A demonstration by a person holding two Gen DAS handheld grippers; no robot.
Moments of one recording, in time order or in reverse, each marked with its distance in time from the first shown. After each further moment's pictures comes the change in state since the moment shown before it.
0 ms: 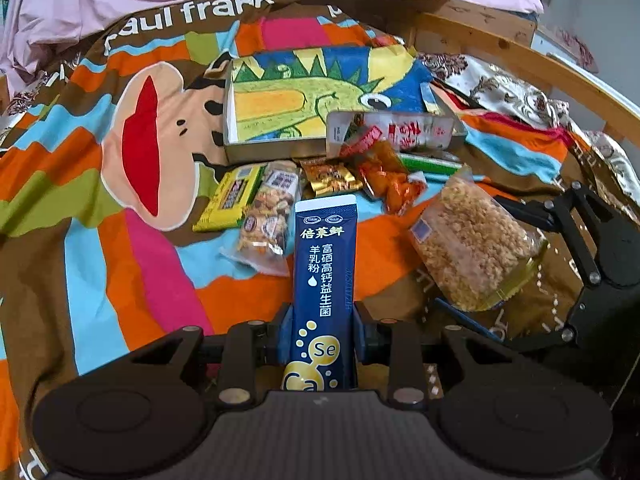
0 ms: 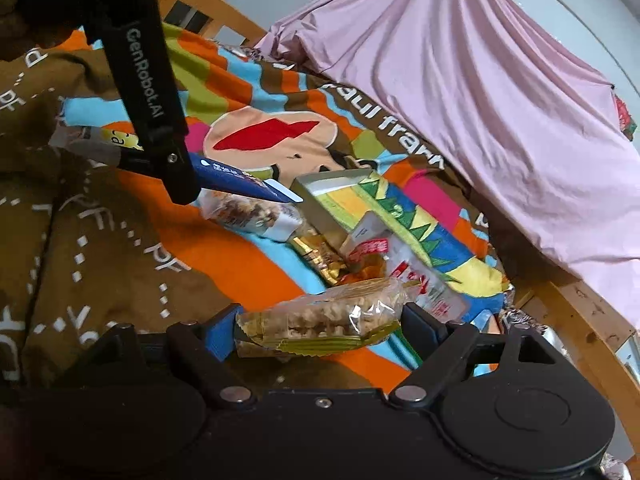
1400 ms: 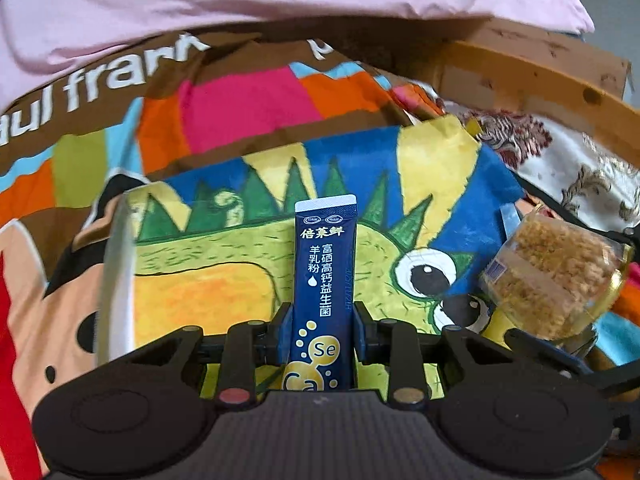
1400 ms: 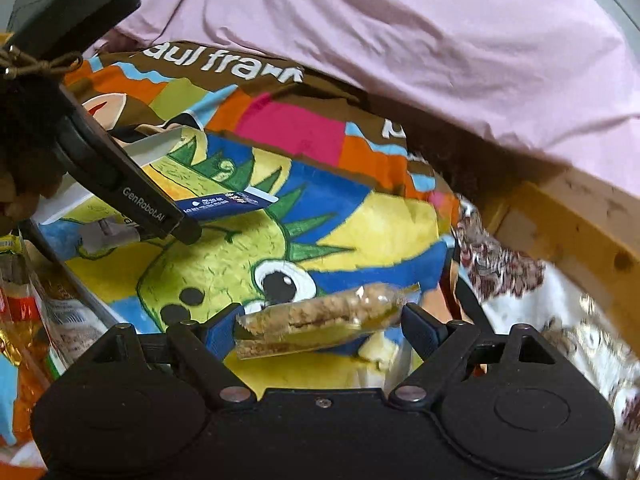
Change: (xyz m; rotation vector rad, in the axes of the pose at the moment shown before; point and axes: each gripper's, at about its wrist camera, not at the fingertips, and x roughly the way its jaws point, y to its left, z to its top) left arm 0.230 -0.017 0.228 0.098 -0.107 0.019; right arm 0.211 -0.193 -0.043 0.400 0.144 -0.065
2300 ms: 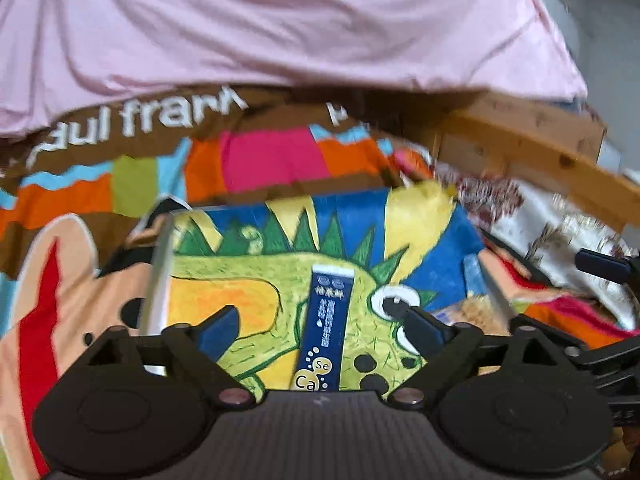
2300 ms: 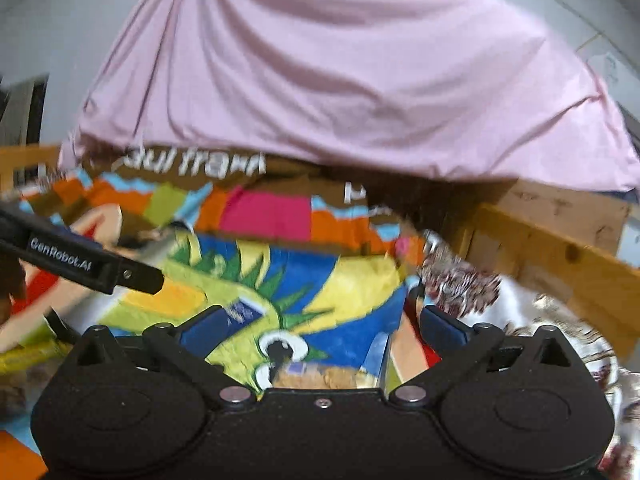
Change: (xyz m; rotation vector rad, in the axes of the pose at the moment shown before) left arm -0.091 -0.005 -0.021 -0.130 -0.195 0.021; right arm -0.098 -0.022 0.024 0.214 -0.218 0.005
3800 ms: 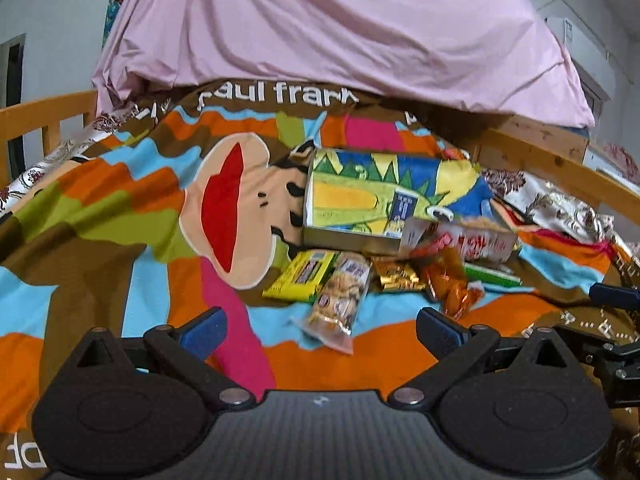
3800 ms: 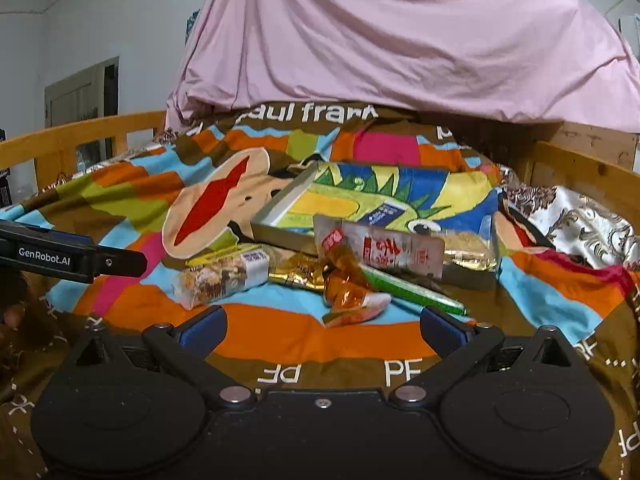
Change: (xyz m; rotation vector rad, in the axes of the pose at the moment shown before) left arm -0.211 0.054 -0.159 -0.130 -0.038 0.132; right arm -0.156 0.119 -0.068 0.035 0.203 0.177
